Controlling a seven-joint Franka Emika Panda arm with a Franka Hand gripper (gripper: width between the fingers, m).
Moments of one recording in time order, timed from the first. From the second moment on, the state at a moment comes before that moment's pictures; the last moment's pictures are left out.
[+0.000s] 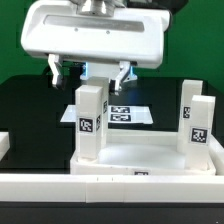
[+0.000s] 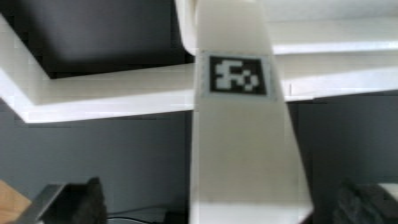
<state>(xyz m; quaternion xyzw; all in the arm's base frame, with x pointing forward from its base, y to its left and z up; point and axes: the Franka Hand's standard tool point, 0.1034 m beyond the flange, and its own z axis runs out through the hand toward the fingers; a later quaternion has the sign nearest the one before) 0.600 -0.069 0.136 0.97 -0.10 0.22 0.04</state>
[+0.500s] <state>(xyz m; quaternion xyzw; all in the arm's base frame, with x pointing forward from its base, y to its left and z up) 0.614 -0.061 0.139 0.99 -0.12 0.07 -0.02</state>
